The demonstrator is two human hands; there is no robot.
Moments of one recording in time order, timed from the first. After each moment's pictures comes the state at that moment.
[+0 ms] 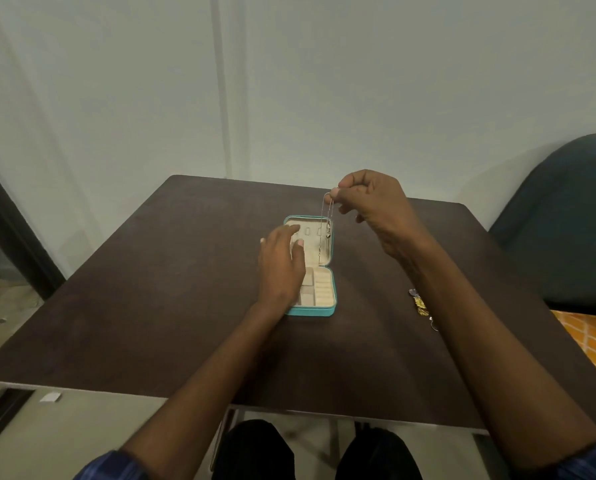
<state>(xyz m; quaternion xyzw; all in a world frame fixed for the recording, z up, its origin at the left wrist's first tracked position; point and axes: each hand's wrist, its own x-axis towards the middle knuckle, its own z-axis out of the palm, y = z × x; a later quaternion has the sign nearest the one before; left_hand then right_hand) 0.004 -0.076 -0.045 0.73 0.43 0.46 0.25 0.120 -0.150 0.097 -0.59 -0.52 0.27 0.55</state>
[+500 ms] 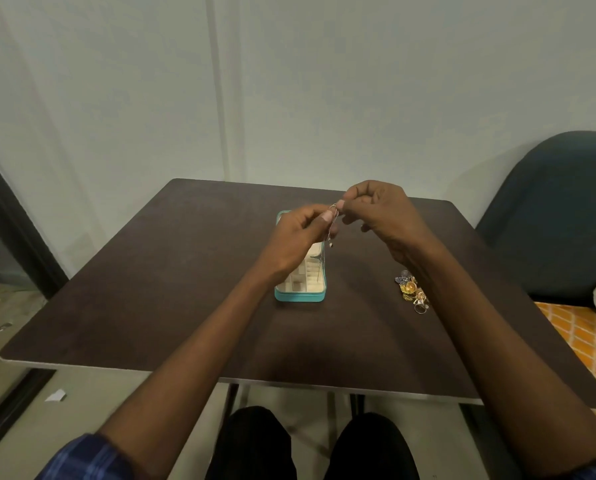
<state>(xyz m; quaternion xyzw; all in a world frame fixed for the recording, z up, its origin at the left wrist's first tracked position) -0.002 -0.124 0.032 0.71 0.20 0.42 0.53 0.126 -0.201 0.095 -0.62 -0.53 0.24 0.52</state>
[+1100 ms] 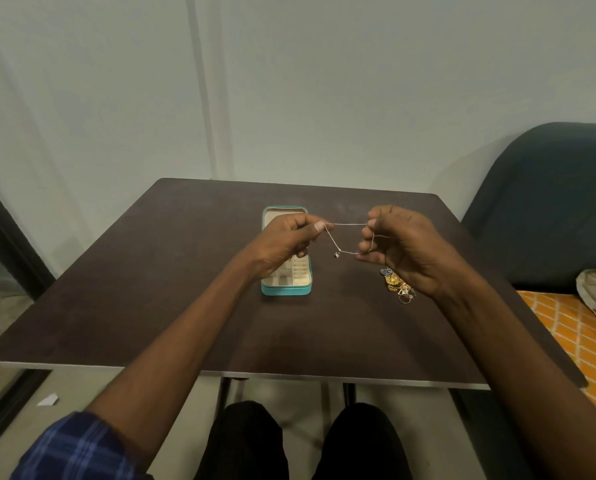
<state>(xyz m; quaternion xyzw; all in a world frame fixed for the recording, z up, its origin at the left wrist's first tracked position) 0.002 -0.120 0.026 0.71 0.21 0.29 0.60 0.146 -0.257 0.079 -0.53 -0.38 0.45 0.62</state>
